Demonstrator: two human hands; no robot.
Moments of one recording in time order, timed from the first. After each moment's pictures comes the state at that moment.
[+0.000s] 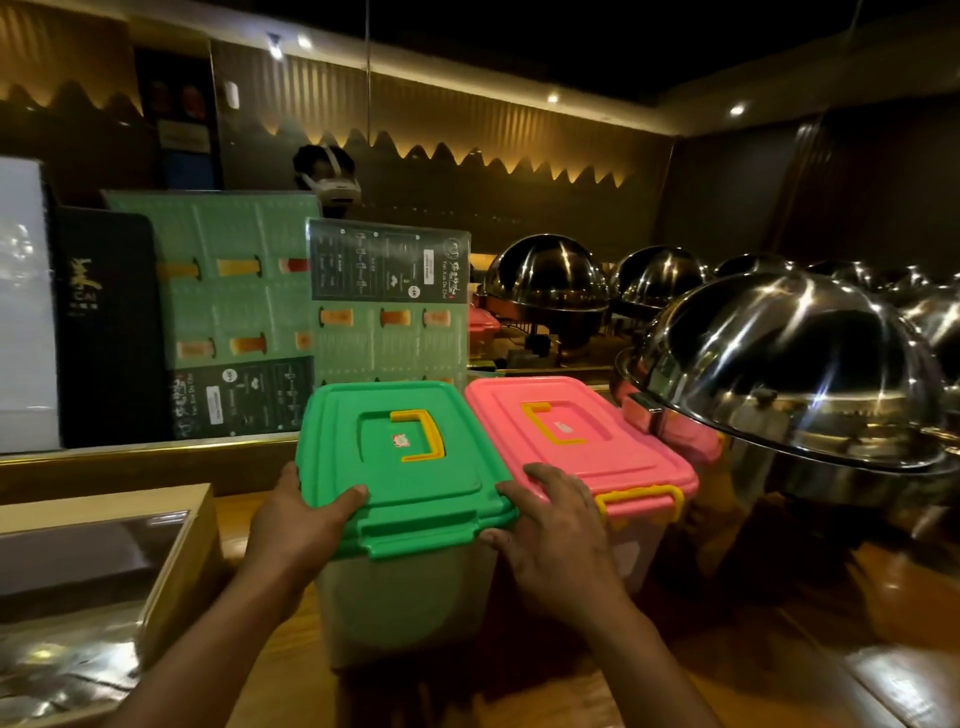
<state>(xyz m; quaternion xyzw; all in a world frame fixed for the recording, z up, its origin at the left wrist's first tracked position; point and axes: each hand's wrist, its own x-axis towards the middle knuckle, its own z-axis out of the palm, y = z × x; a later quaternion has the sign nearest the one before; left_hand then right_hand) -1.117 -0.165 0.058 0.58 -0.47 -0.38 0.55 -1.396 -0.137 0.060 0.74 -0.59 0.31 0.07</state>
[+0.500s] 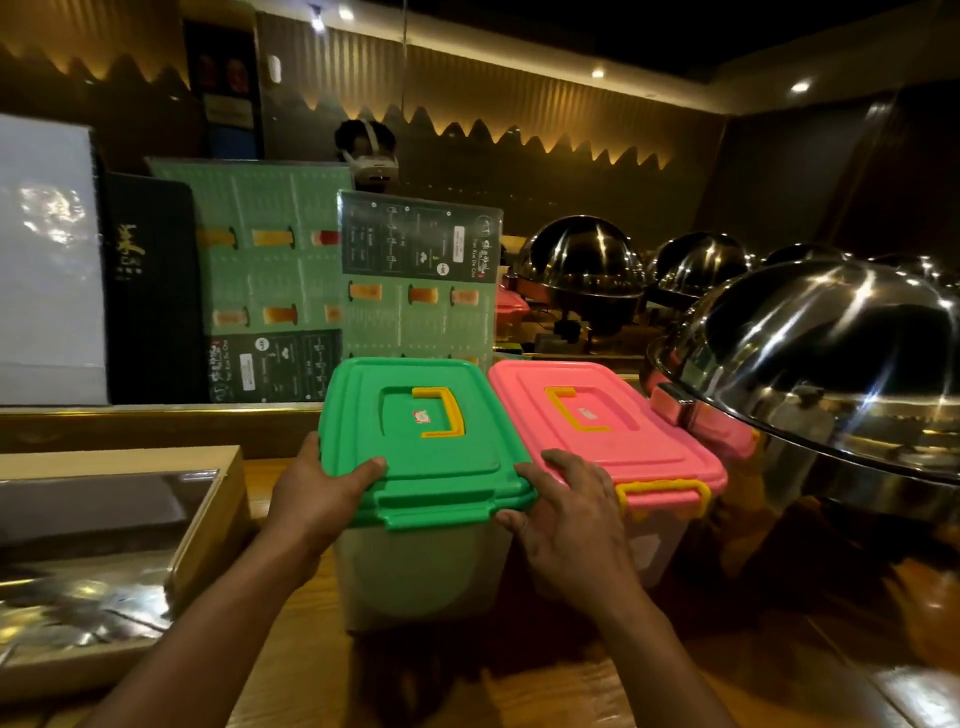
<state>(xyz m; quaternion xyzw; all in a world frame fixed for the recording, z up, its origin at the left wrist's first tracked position) -1.118 -0.165 0.056 0.58 -0.46 -0.38 0.55 -1.400 -0.141 0.055 0.75 -0.58 0.33 0.06</state>
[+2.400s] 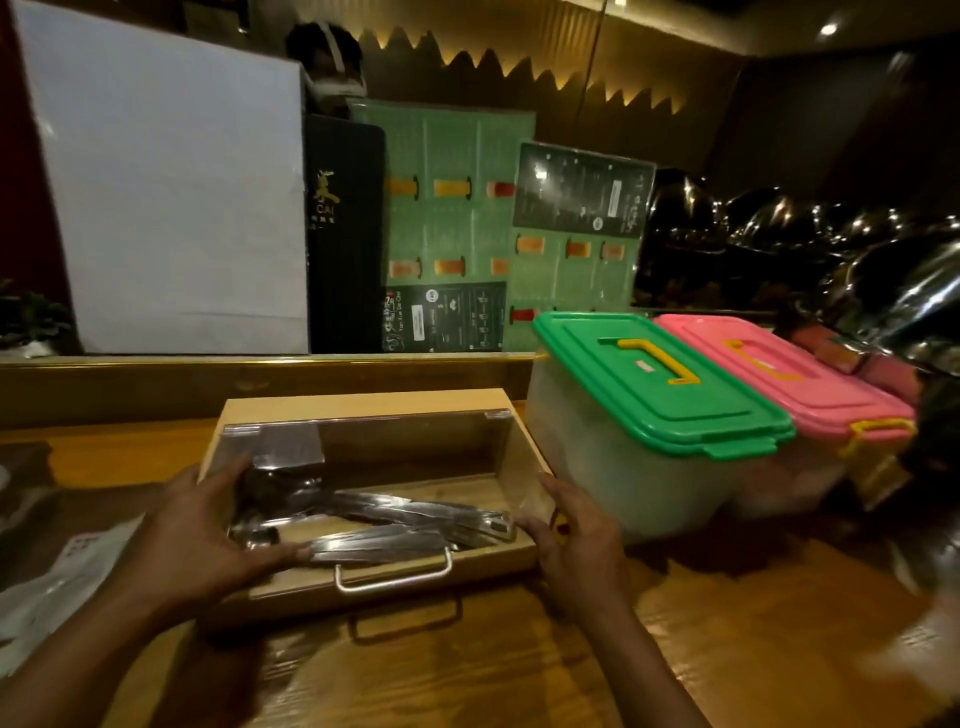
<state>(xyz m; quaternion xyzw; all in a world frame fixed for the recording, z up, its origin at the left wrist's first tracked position) -0.692 -0.063 0.005 0.71 -0.63 -0.18 0.26 -1.068 -0.075 -0.028 0.65 -0.63 0.42 -0.10</state>
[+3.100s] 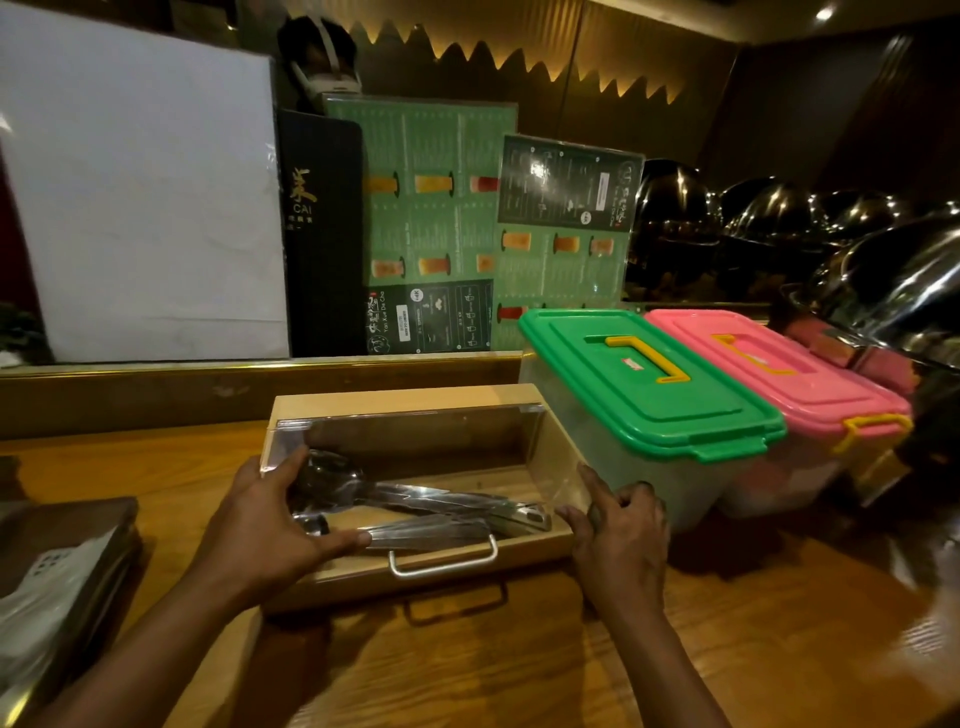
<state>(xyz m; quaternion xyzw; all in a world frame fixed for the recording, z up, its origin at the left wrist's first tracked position) -0.770 -0.089 0.007 0.70 -0.63 -0.16 0.29 -1.118 -0.092 -0.033 0.58 -0.73 0.35 0.10</state>
